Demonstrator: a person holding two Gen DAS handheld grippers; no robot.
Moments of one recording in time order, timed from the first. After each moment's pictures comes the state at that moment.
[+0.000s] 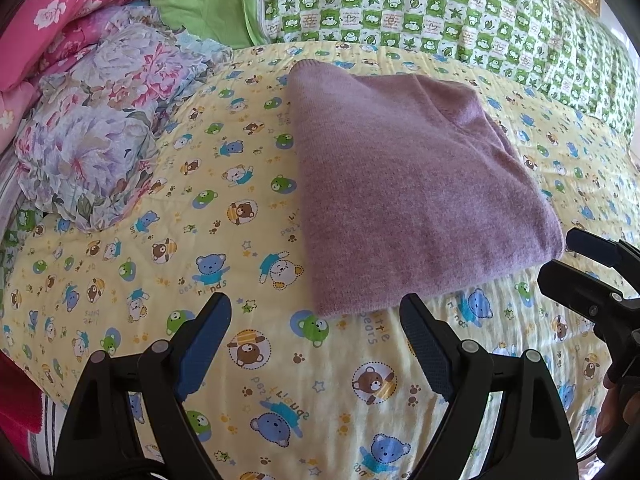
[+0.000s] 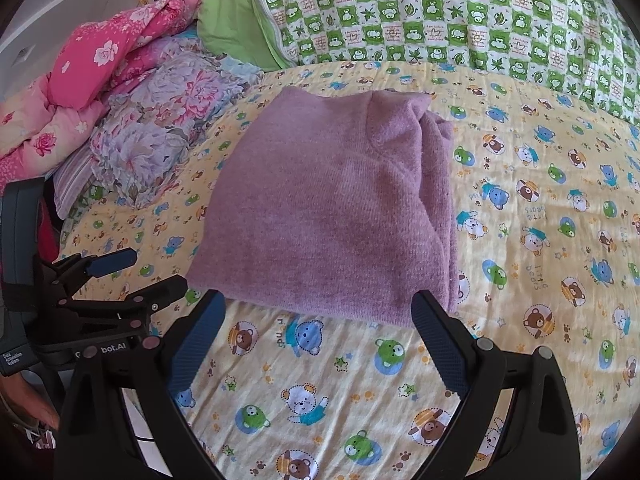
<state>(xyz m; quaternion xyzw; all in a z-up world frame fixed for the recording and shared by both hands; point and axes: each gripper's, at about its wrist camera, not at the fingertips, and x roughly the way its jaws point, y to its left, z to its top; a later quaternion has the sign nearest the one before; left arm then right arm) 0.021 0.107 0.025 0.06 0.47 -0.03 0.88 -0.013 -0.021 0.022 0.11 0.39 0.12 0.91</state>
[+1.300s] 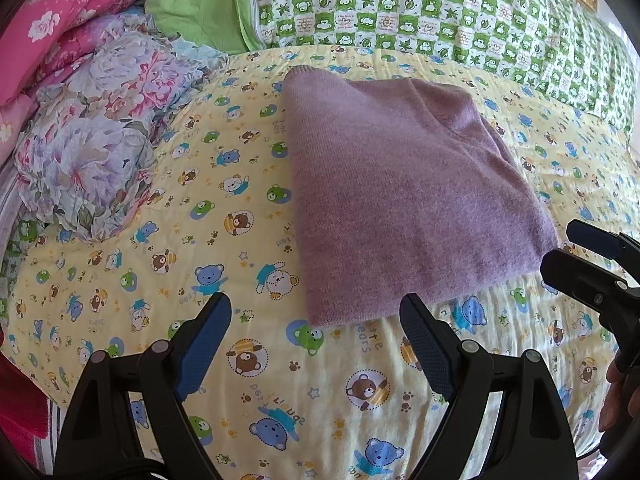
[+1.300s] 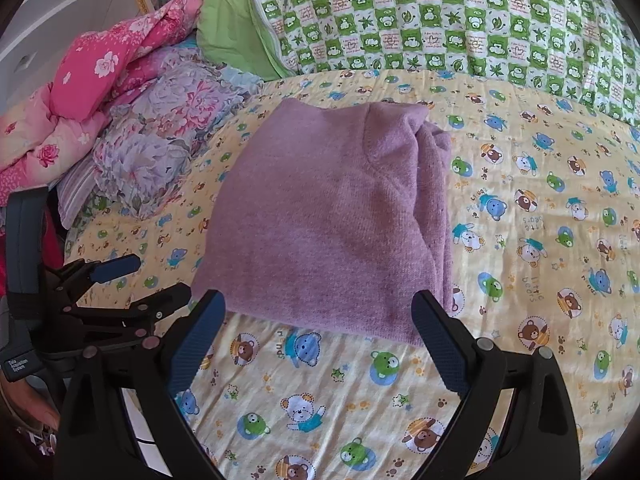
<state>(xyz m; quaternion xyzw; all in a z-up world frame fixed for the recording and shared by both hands) 0.030 0.103 0.031 0.07 0.47 -0.03 0.88 -0.011 -0.026 0.031 0.12 0.38 0.12 0.91</state>
